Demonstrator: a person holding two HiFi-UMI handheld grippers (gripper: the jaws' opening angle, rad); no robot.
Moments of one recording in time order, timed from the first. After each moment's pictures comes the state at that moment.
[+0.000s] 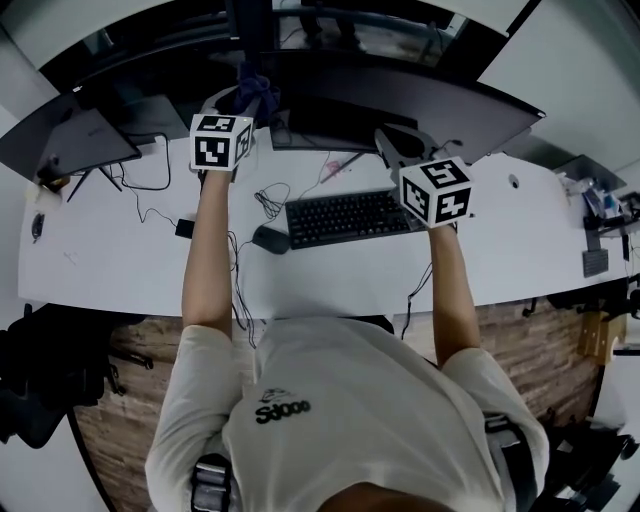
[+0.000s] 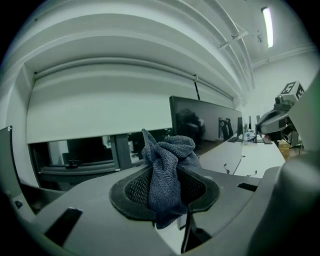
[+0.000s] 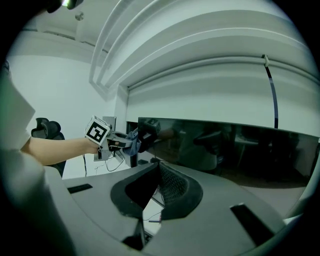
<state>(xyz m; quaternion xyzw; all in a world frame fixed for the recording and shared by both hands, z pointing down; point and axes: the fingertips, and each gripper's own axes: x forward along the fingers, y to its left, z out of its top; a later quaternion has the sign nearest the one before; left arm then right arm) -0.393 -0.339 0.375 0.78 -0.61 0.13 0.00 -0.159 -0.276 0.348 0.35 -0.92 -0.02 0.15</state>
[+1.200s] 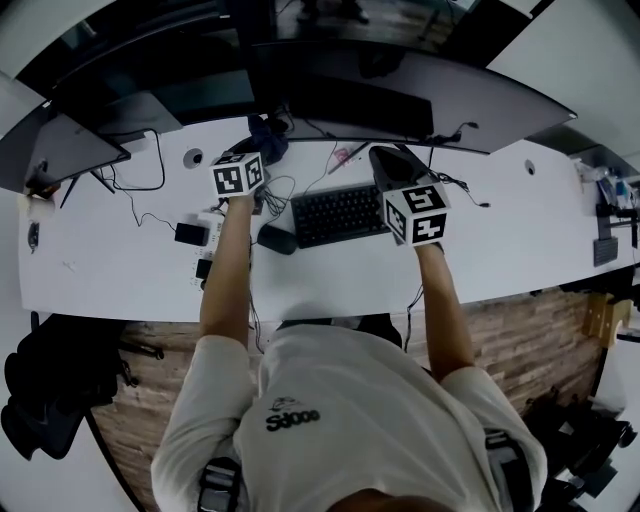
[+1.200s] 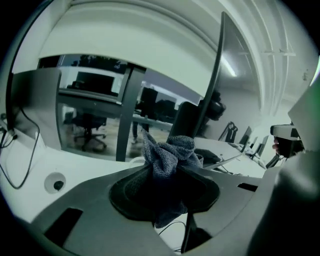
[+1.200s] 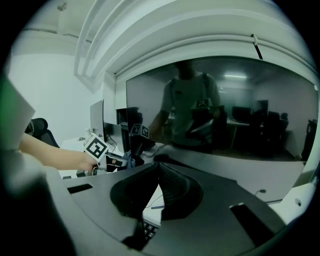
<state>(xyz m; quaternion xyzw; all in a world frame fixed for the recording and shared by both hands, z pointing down) -0.399 -0.358 0.604 0.77 -0.58 0.10 0.25 -0.173 -0.303 0.467 0.40 -0.90 0.04 0.19</state>
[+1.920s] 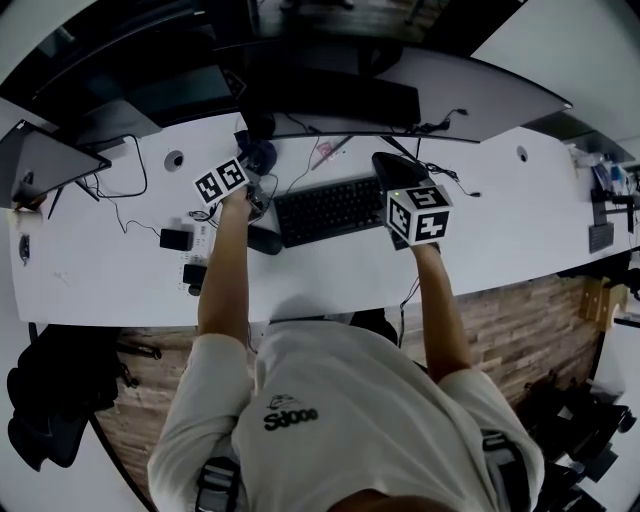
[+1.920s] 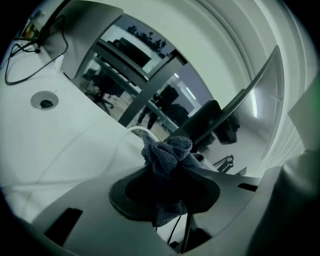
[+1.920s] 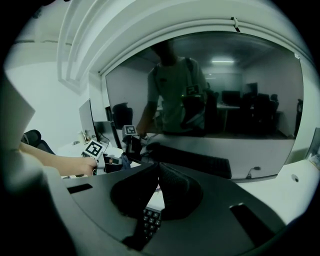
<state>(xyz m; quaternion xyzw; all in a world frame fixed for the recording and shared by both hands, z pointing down) -0.379 -0.363 0.666 0.71 -0.56 -0.06 0.43 -0.119 -0.313 0.504 0.43 -0.87 0.12 0.20</state>
